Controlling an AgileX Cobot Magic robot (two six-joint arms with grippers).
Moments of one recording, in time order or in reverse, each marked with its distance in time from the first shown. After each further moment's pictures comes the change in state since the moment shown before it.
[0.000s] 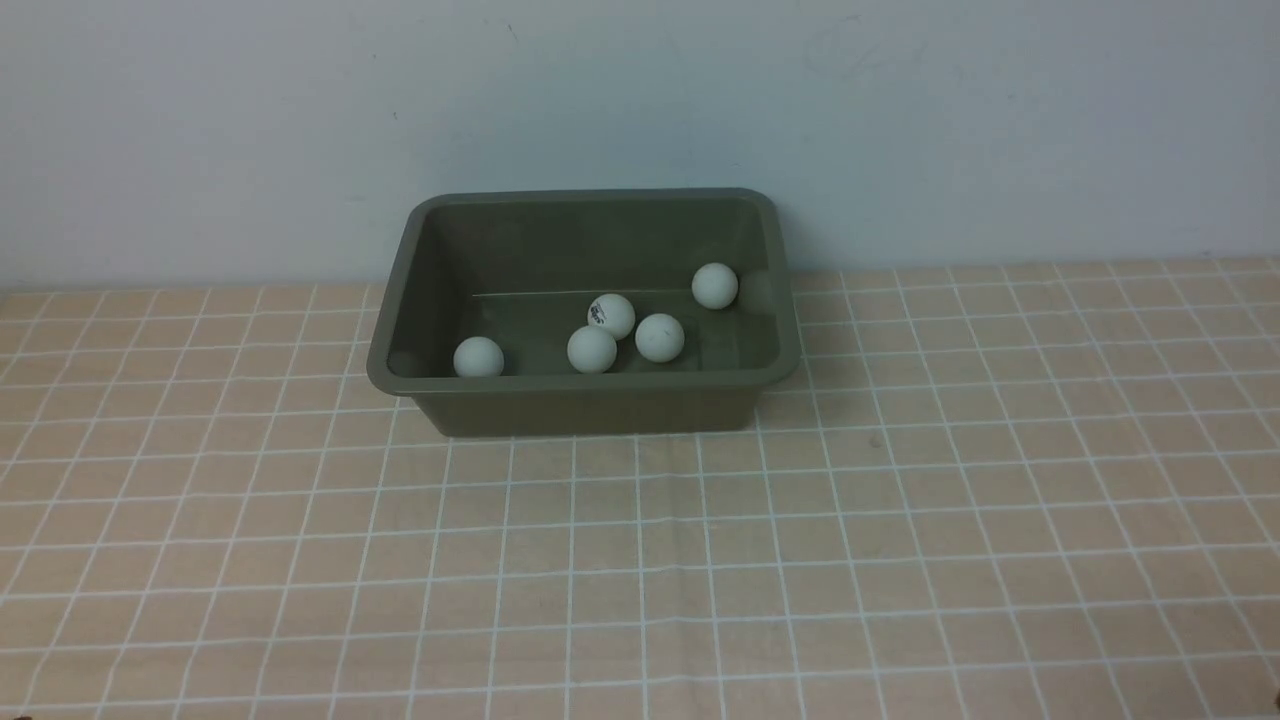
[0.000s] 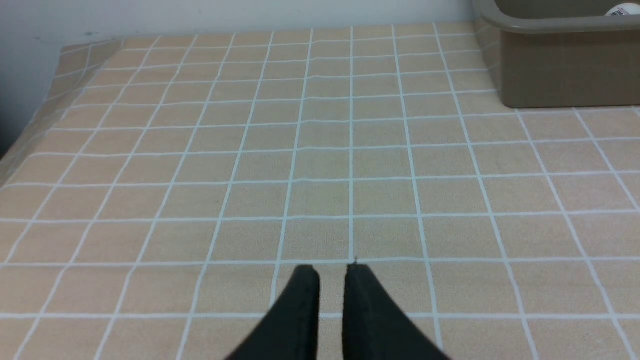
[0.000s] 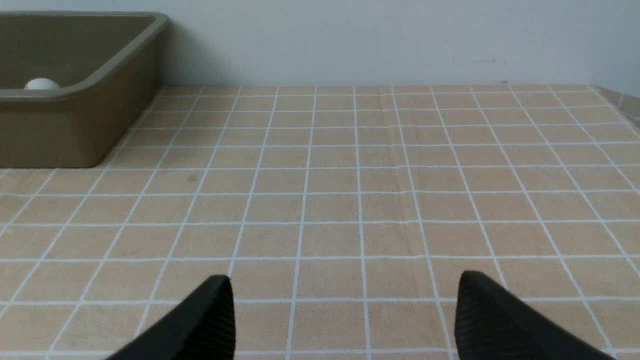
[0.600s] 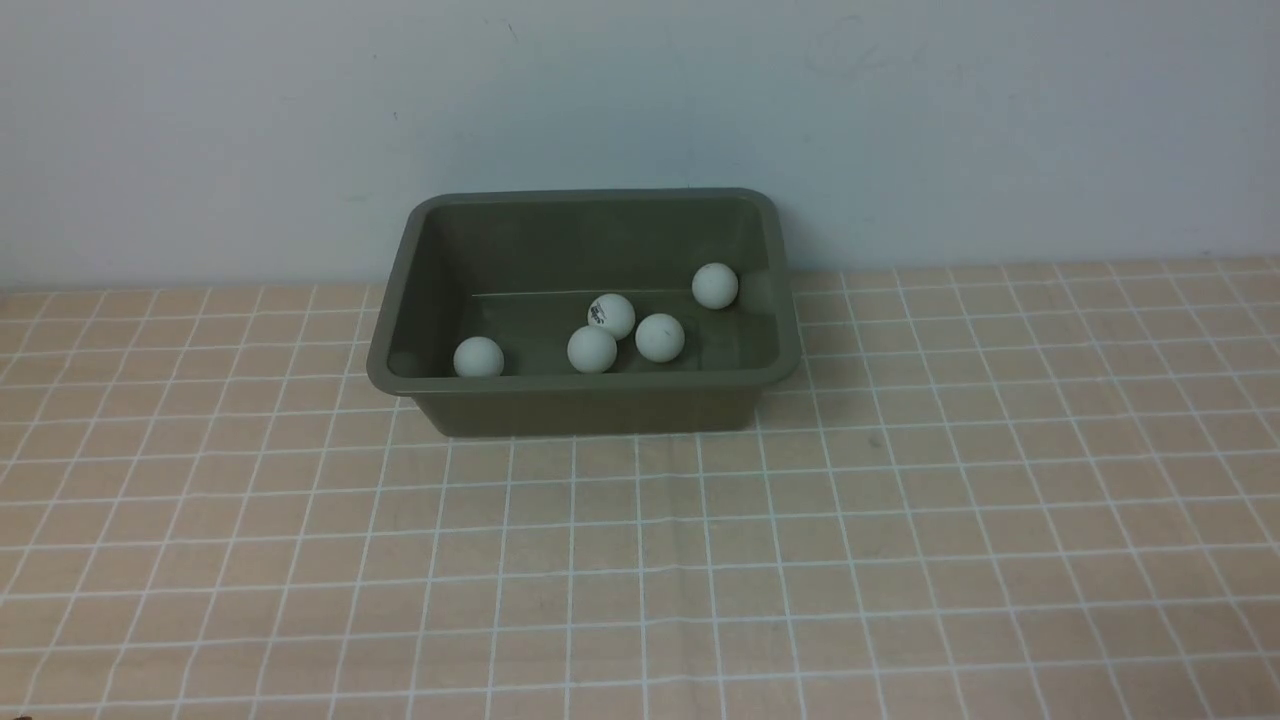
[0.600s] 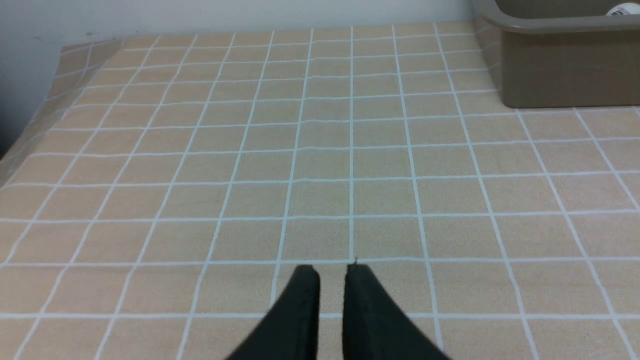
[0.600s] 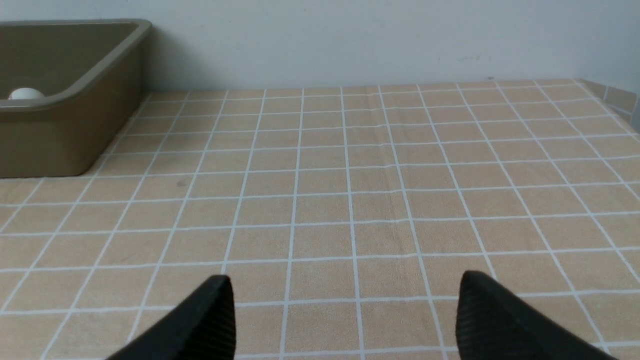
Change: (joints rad) right arm -0.007 0.000 0.000 -0.019 -0.002 0.028; left arm 0.000 0.000 0.000 0.000 0.000 0.000
